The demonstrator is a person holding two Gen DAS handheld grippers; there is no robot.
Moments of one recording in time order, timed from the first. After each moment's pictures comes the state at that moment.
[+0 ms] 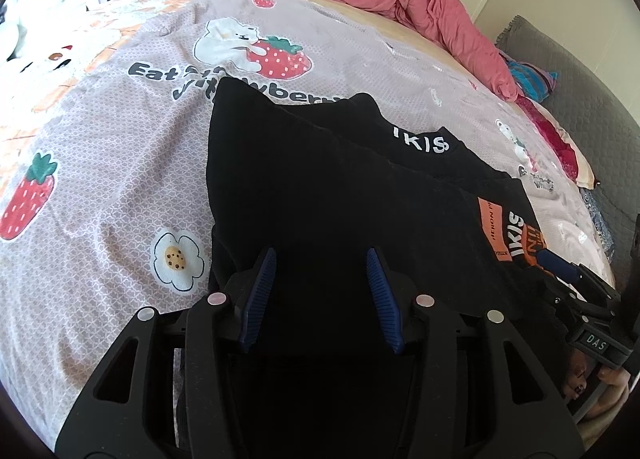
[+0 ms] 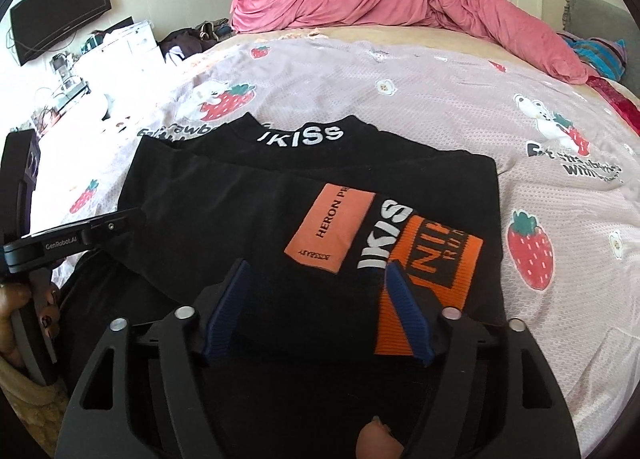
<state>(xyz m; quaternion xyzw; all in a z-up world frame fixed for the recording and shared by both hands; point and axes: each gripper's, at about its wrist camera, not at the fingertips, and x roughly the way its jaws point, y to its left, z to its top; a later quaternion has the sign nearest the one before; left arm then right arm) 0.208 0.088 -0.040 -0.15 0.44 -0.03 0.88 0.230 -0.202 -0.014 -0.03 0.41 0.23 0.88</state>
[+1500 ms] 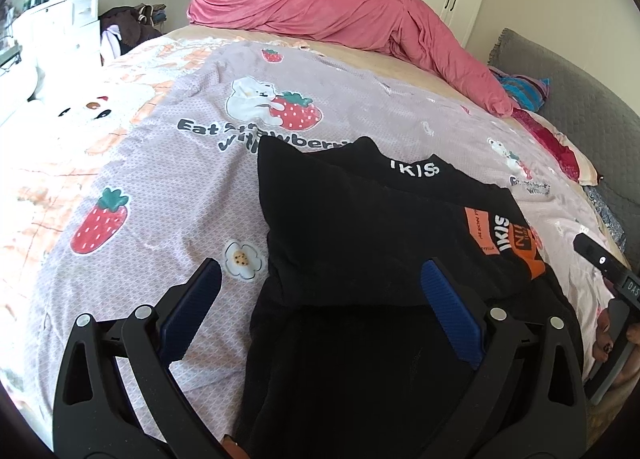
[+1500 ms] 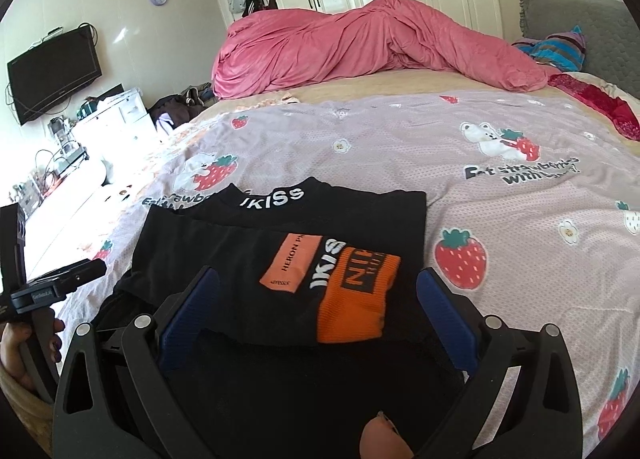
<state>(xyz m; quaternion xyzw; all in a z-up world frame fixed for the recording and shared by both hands) 0.154 0.097 0.001 -0.10 0.38 0.00 0.92 0.194 -0.262 0.026 0.05 0.33 0.20 0.92</state>
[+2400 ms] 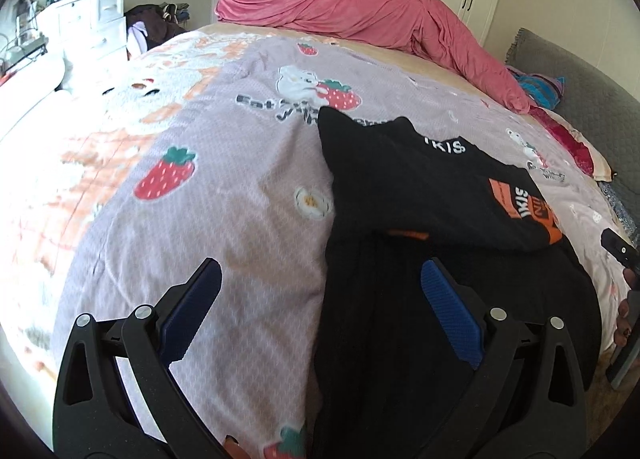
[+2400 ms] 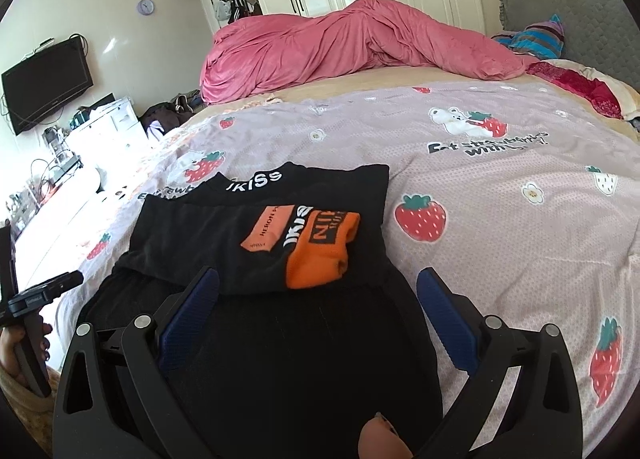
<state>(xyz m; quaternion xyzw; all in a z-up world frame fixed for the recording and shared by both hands) 0.093 0.124 -0.010 -0.10 0.38 0.03 0.92 0.153 -0.297 0.012 0.07 0.33 0.18 0.92</state>
